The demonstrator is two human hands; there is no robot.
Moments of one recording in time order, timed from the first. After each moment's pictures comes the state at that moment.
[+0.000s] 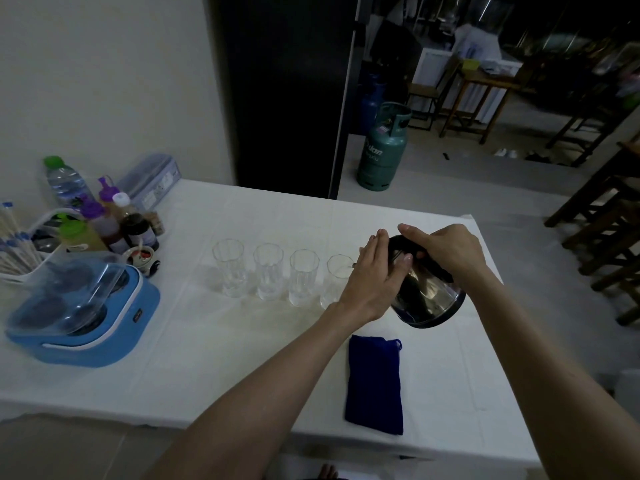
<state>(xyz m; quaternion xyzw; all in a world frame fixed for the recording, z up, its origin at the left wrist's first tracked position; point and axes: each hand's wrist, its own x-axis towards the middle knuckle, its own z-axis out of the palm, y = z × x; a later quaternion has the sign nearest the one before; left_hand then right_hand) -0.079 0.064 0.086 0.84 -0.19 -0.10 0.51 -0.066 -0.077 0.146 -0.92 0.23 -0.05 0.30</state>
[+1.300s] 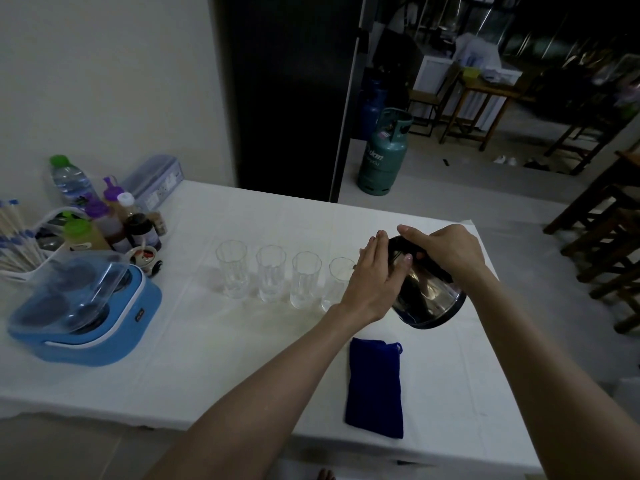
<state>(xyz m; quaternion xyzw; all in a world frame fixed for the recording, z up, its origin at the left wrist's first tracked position) -0.078 0.066 0.087 0.83 -0.18 -0.09 0.52 -0.065 -0.071 0.153 -0.93 0.22 -0.05 0.30</state>
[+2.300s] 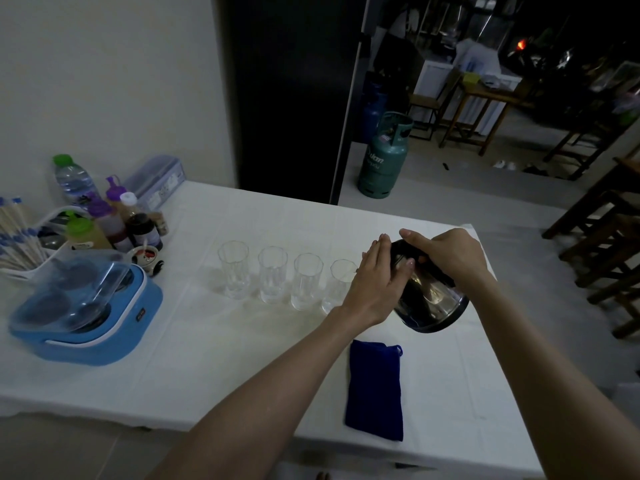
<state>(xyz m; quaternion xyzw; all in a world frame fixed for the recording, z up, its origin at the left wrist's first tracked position) -0.079 0.068 0.086 0.83 -0.18 -0.09 0.52 -0.068 -0.069 0.153 -0.93 0.21 -0.06 0.29</state>
